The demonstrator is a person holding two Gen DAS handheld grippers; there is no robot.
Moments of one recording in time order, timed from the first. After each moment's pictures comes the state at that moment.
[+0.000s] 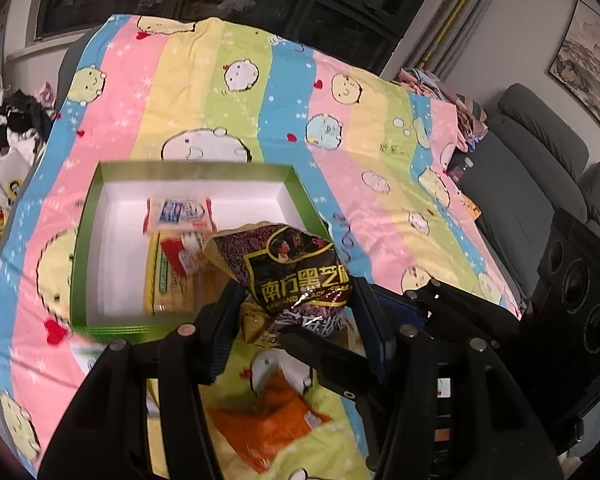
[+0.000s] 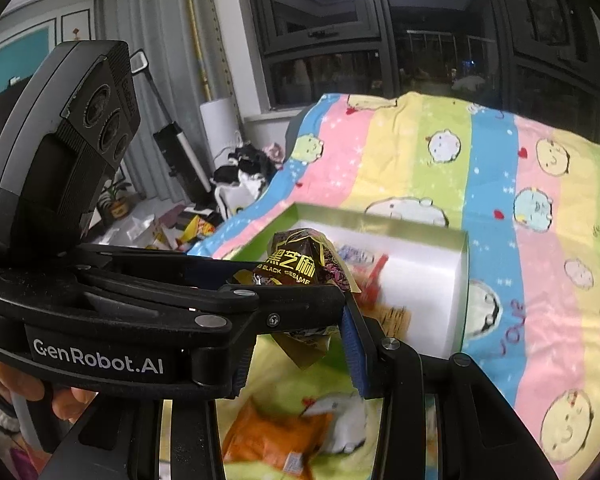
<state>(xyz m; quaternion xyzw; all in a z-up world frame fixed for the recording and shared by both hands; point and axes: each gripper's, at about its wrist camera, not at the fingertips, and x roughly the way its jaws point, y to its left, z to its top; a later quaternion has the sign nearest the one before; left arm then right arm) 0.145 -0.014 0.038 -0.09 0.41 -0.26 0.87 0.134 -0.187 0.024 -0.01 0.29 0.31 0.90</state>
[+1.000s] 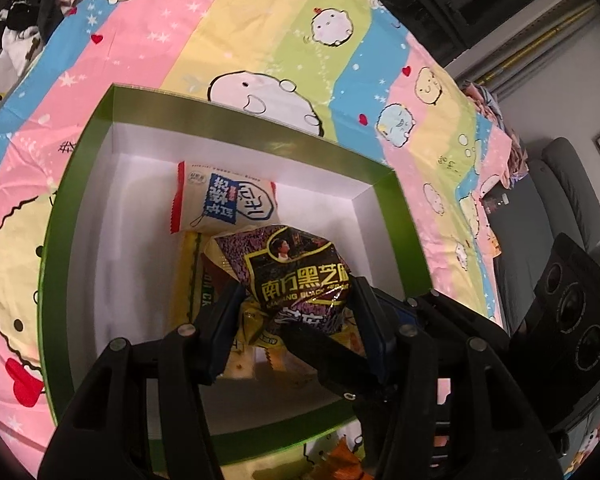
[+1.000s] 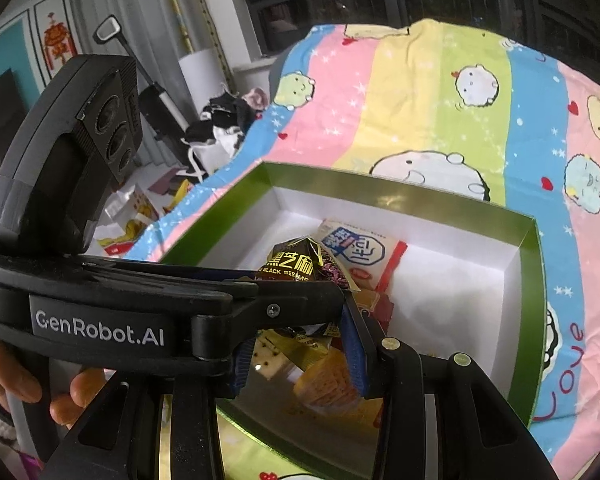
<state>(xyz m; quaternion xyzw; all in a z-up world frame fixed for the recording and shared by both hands) 0.250 0.026 -0.050 -0.20 0.51 -0.22 0.81 0.240 -0.136 -0.041 -0.01 0.39 0.31 0.87</state>
